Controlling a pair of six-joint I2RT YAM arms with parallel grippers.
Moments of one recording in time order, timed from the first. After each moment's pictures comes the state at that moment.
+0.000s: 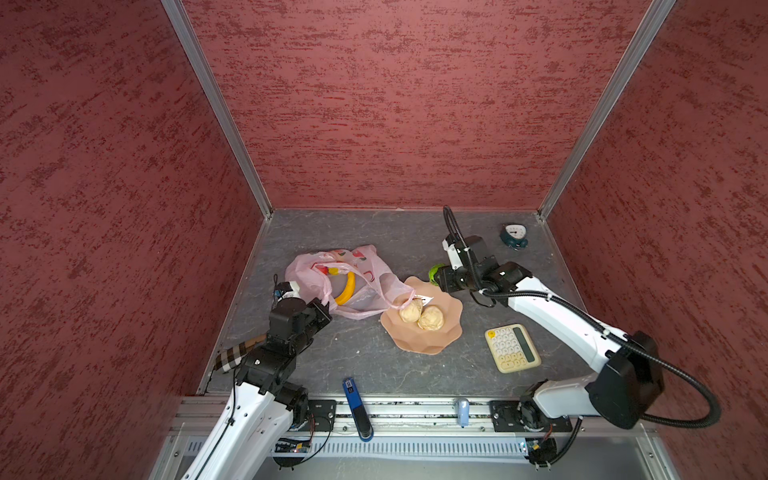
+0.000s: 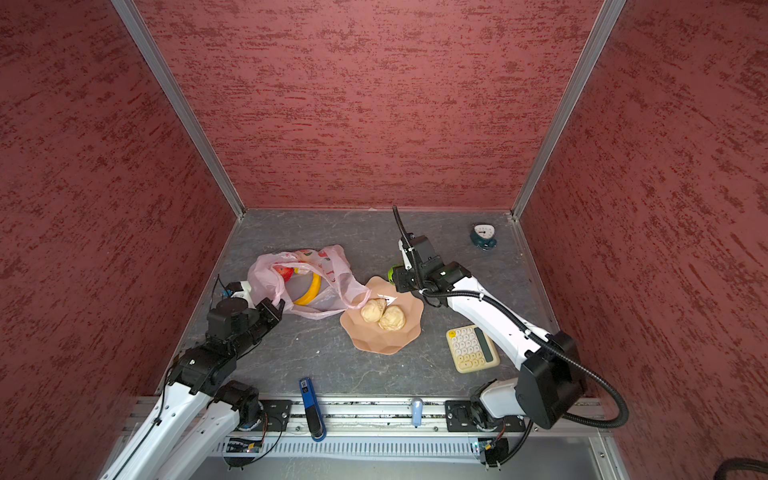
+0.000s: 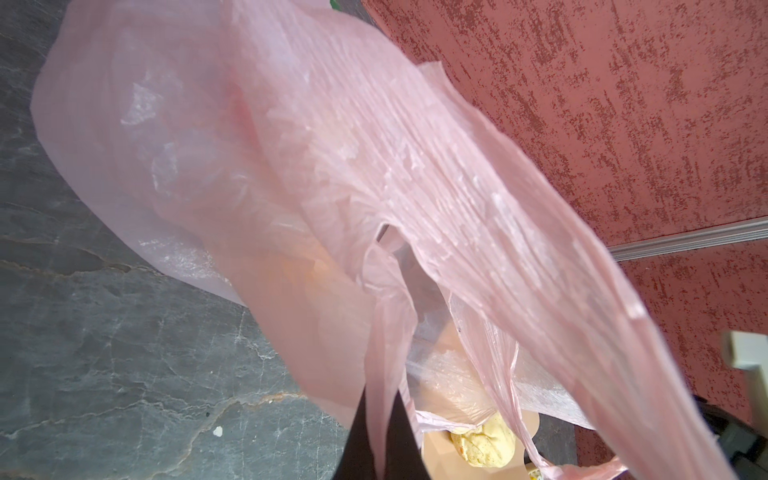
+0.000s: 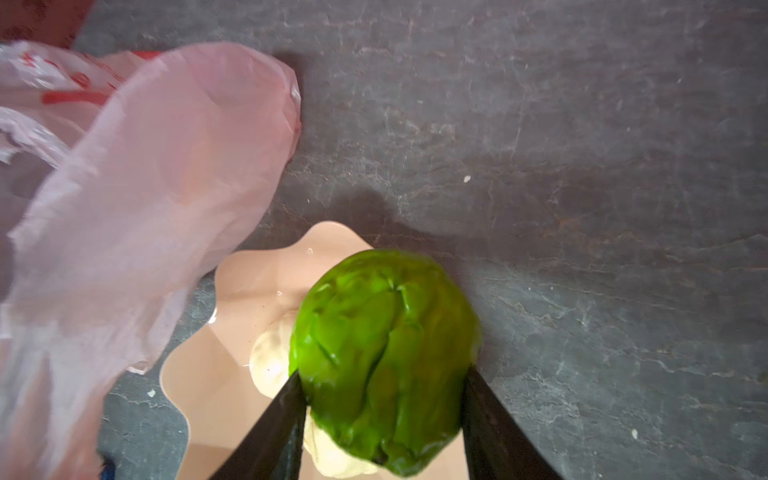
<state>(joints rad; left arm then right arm) -0.29 0.52 0.50 -0.52 -0.03 -0.92 0.57 1.42 1.12 -0.57 -0.02 0.31</state>
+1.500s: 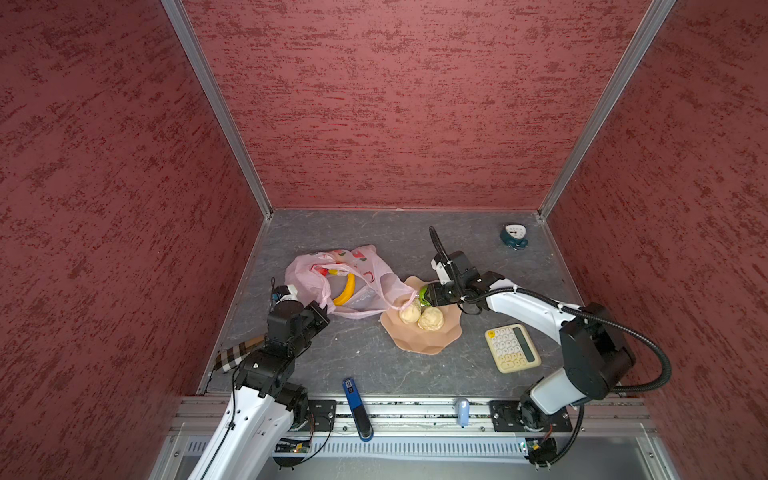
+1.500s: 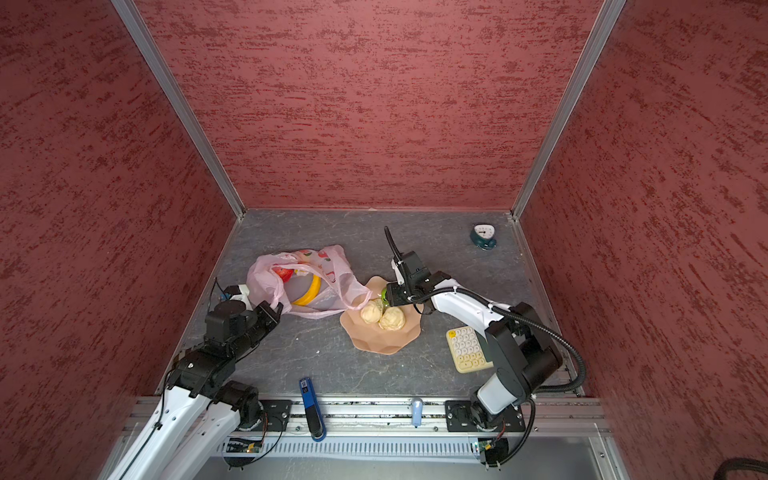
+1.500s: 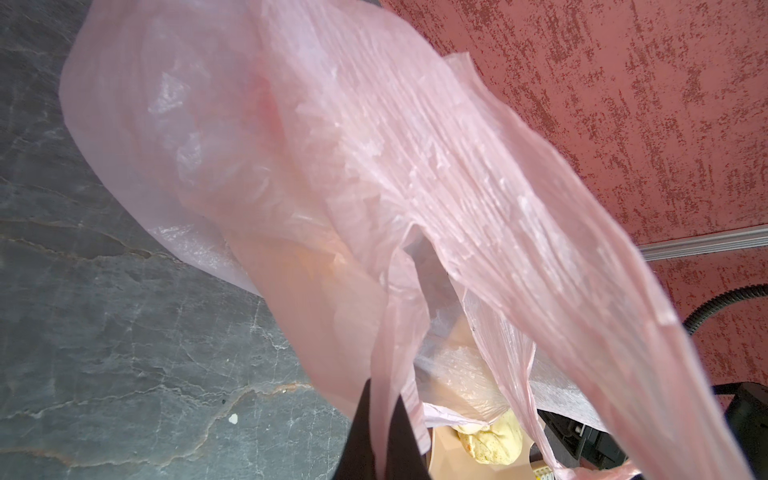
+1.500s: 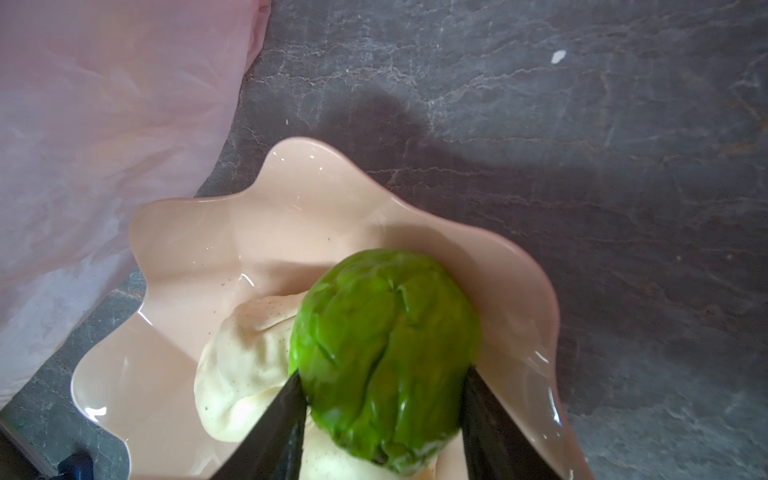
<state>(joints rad) -0.26 0.49 0.49 -0.56 0.00 -0.92 0.57 1.58 1.00 -0.41 -0.14 0.37</state>
